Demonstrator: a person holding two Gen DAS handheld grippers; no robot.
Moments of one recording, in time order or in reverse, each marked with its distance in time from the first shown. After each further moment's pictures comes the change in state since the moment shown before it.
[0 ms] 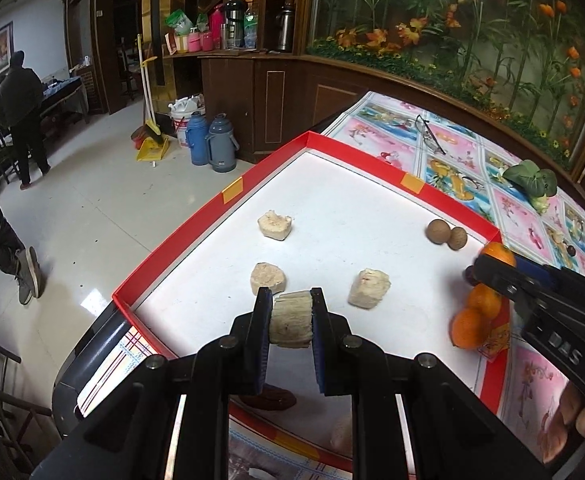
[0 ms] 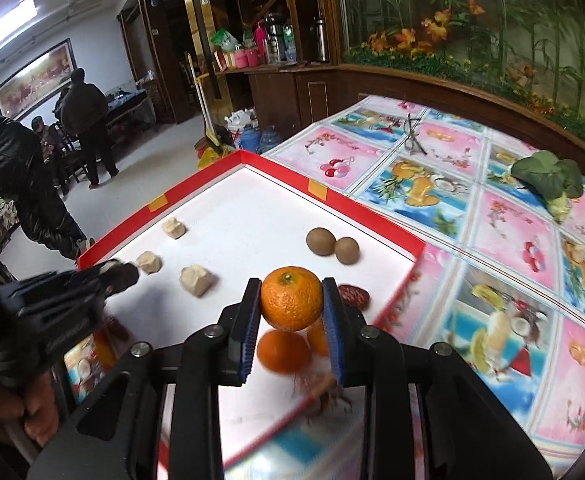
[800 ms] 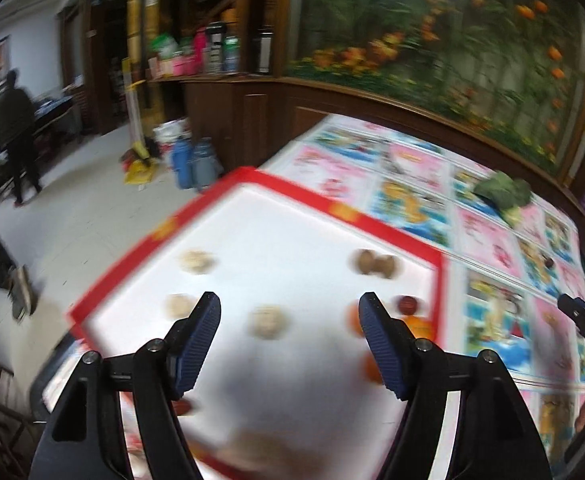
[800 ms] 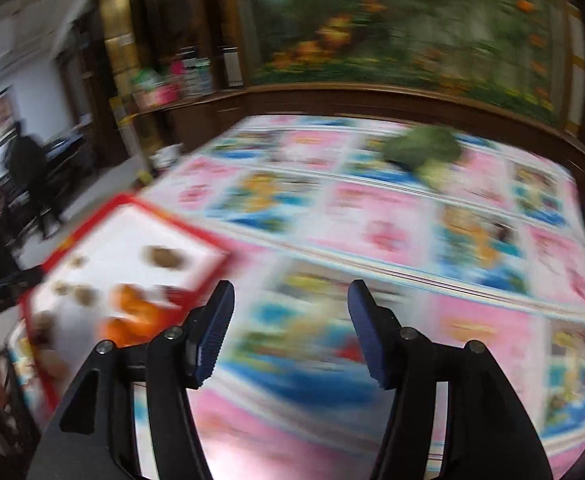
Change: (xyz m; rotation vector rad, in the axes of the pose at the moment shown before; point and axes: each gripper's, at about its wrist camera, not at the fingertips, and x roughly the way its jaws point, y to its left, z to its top) left arm -0.019 -0.076 0.012 0.049 -0.076 -0.047; right arm -0.083 -0.169 -0.049 0.234 -0.097 -0.278
